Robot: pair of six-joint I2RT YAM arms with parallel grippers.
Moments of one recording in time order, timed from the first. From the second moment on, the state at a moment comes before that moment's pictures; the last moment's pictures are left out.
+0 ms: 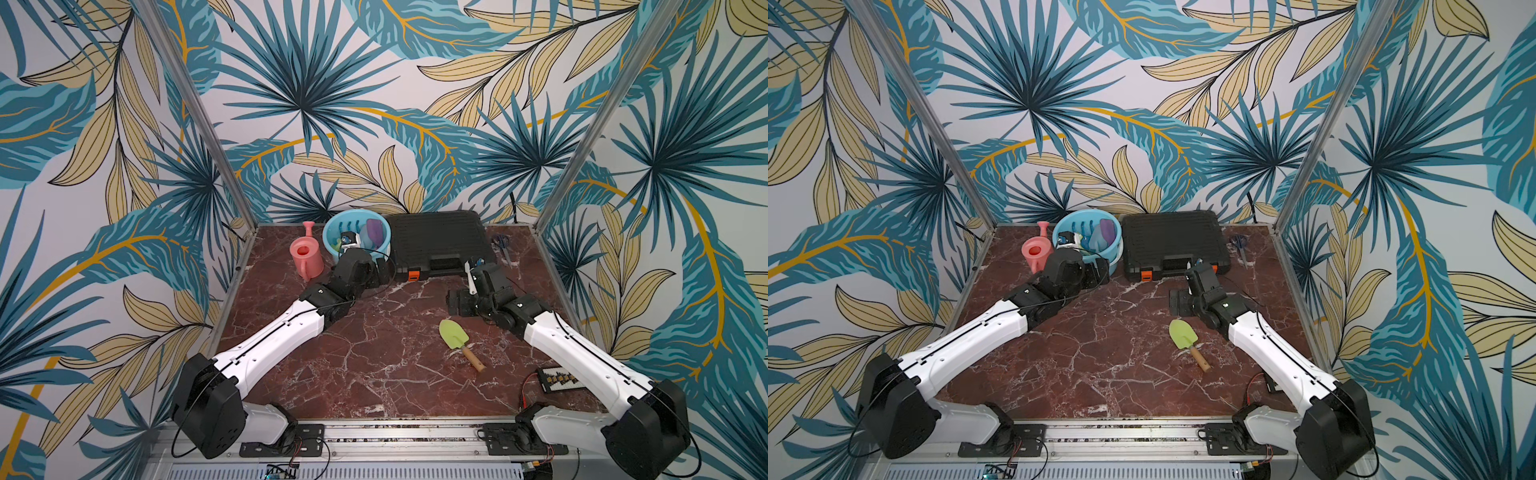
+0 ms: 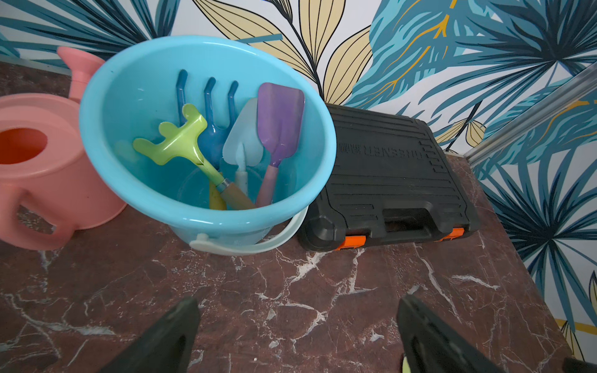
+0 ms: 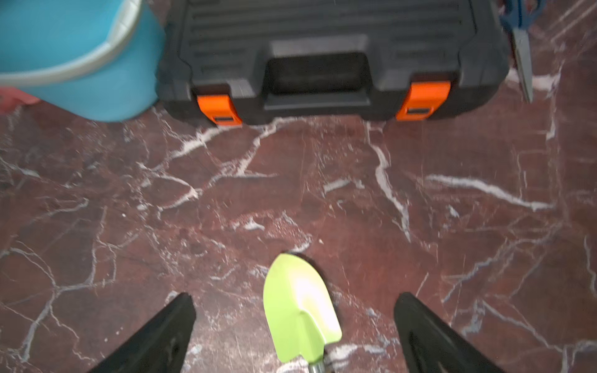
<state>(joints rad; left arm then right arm) -0.60 1.38 1.11 -0.25 -0.30 -0.58 0.45 1.24 0.95 -0.60 0.18 0.36</state>
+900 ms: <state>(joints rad) -0.59 1.30 1.07 -0.28 -0.31 -0.59 0.48 1.27 0.68 -0.80 0.04 0.61</state>
